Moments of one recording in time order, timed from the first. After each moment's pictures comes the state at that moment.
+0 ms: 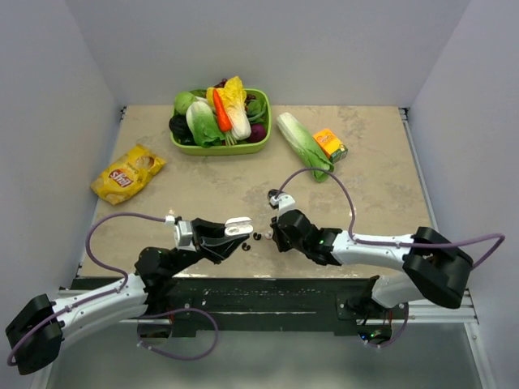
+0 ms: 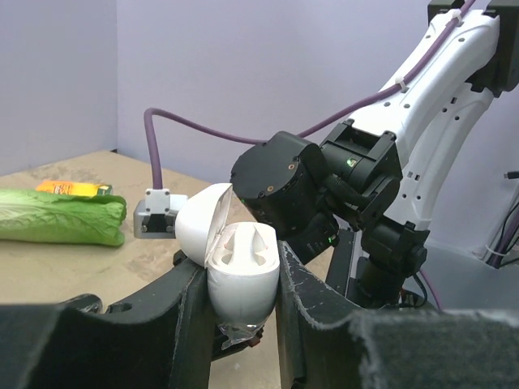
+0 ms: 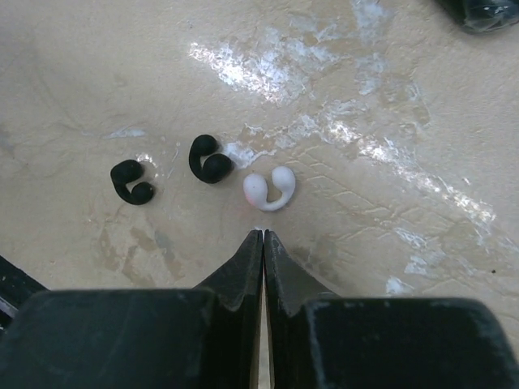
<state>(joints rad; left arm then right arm) -0.91 0.64 0.05 1.04 0.21 -0.29 1.00 1.36 0.58 0.05 0.26 0.46</state>
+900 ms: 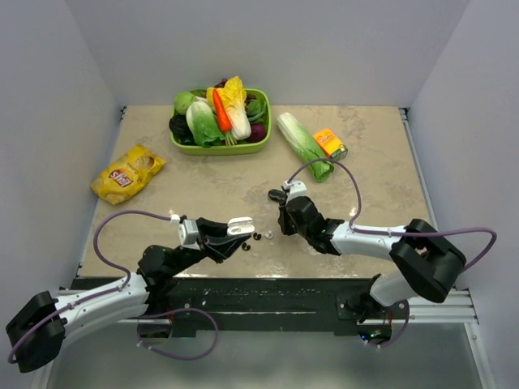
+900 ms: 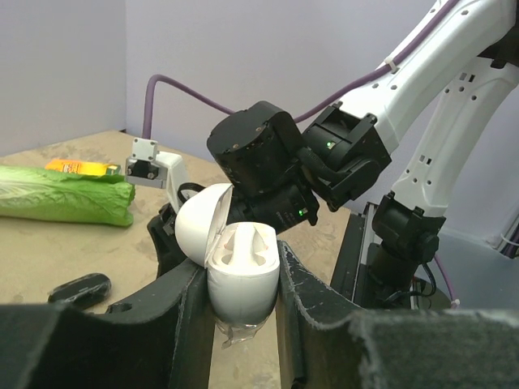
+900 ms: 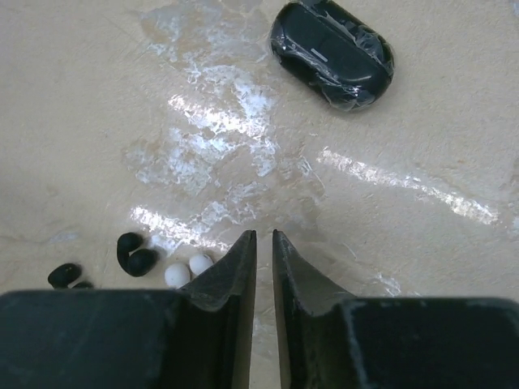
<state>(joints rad) -0.91 0.67 0.05 1.01 0.19 -0.27 0.86 1.44 0.58 0.20 0.26 0.45</state>
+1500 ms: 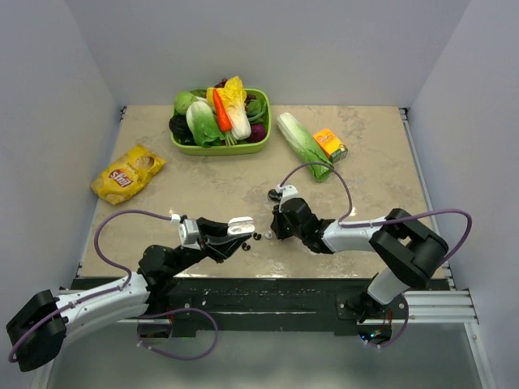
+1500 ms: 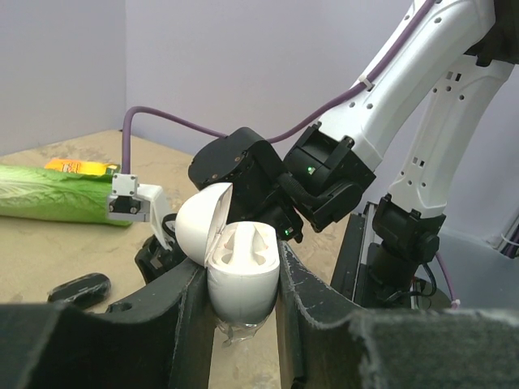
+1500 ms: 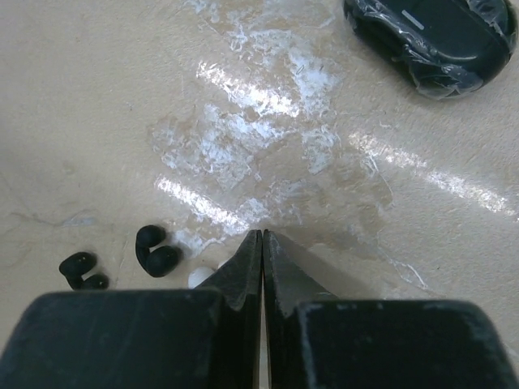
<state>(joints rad) -0.91 0.68 0.05 1.02 0.19 -0.28 0.84 1.58 0.59 0.31 0.13 0.46</state>
